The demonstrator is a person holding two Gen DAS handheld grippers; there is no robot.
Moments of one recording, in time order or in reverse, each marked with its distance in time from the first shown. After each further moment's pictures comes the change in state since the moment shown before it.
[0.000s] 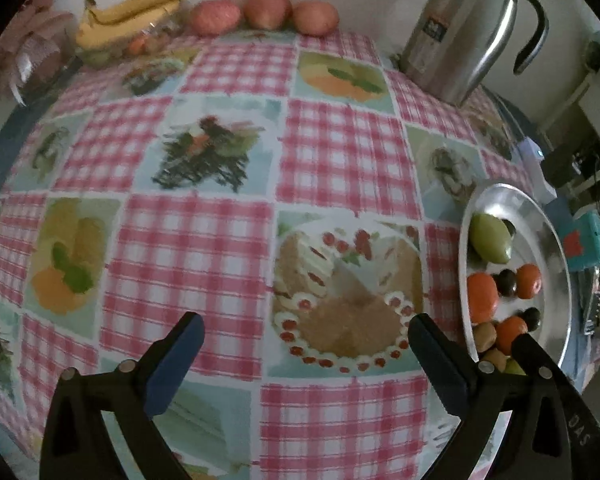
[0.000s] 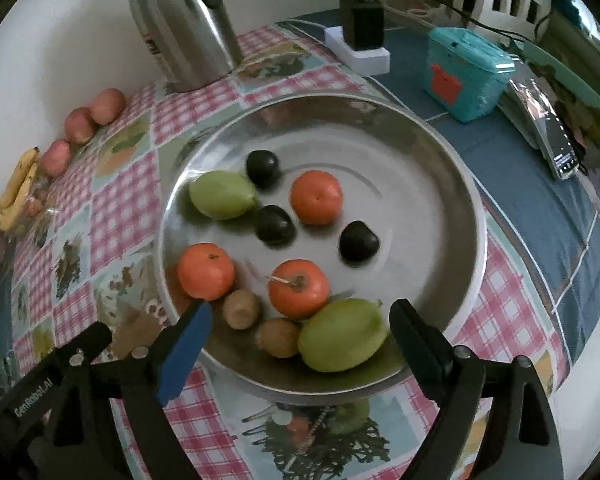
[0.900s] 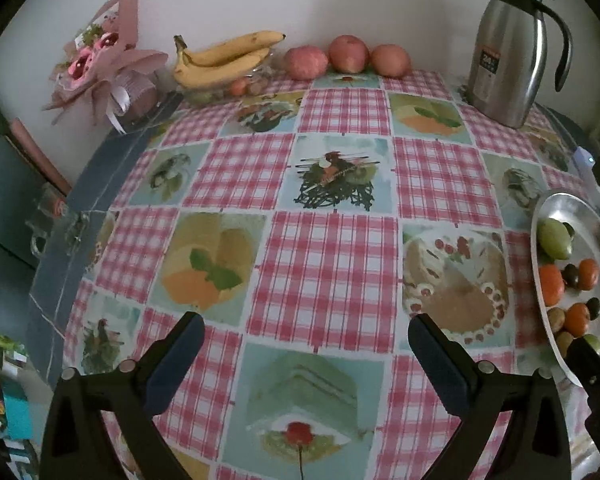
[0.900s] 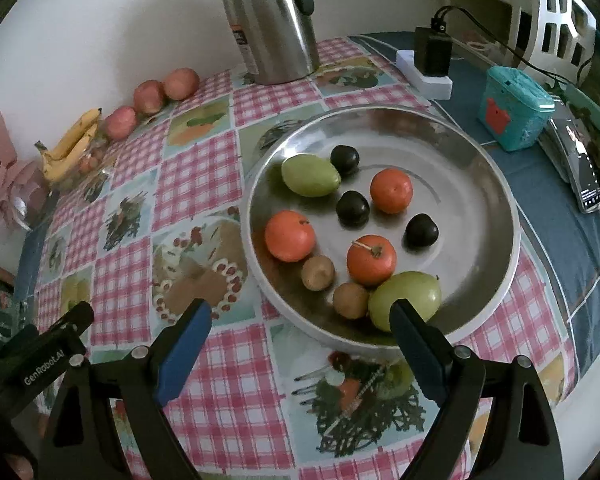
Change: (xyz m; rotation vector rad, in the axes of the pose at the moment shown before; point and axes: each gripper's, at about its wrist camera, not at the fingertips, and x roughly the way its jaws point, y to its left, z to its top) left arm -0.050 0.032 -0.036 0.004 -0.125 0.300; right arm -0.030 0.032 -0.030 -0.169 -0.040 0.115
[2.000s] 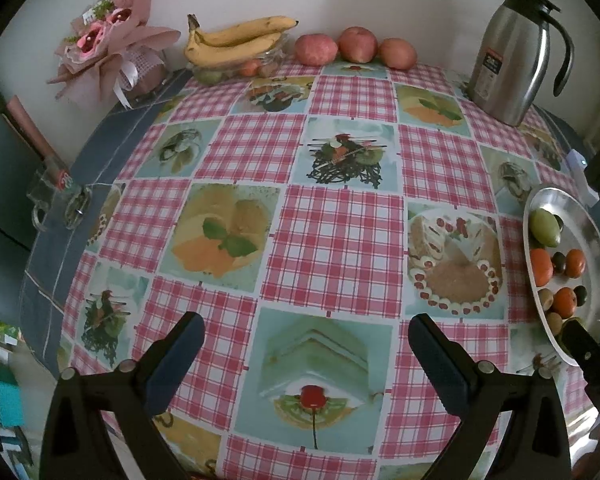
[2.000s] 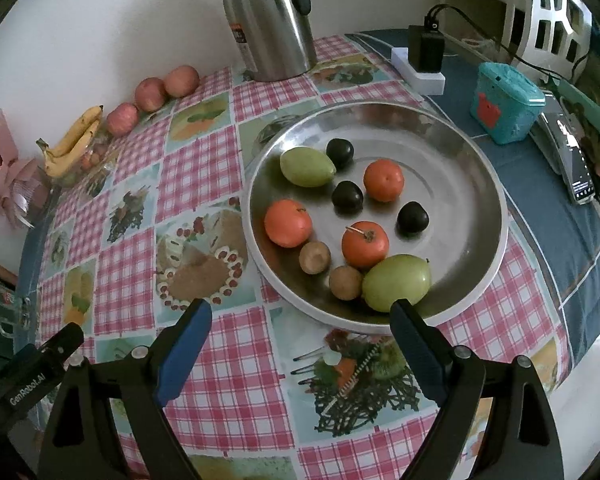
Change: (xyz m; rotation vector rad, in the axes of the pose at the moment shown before) left arm -0.012 0.018 -0.013 -0.039 0.057 -0.040; right arm -0.010 0.001 -0.005 0.008 0.015 -0.007
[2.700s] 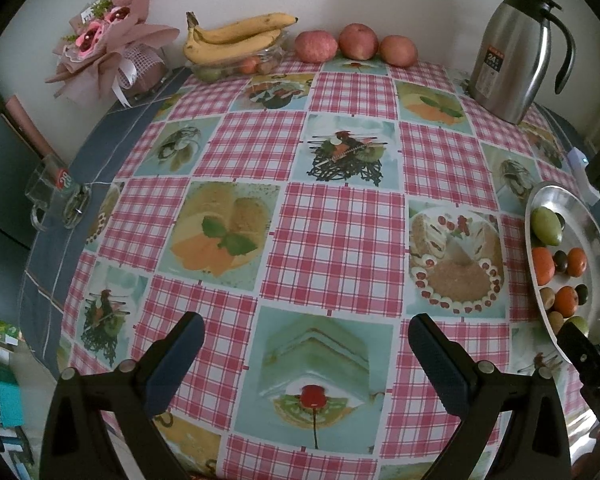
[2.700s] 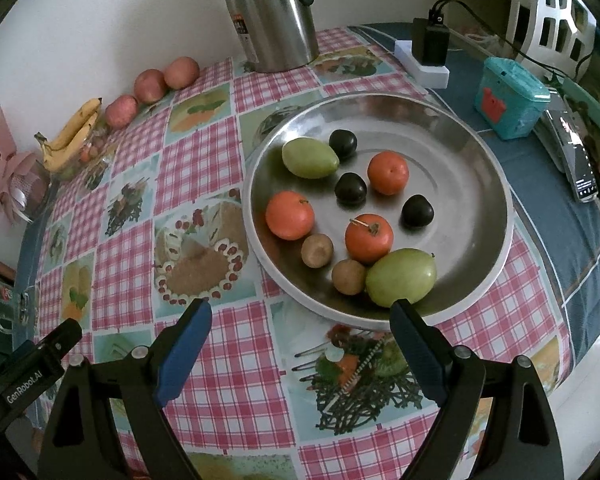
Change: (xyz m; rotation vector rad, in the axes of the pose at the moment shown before) left arm 0.002 -0.001 0.001 0.000 0.011 0.003; right arm 0.006 0.003 -0.002 0.001 0.026 -0.004
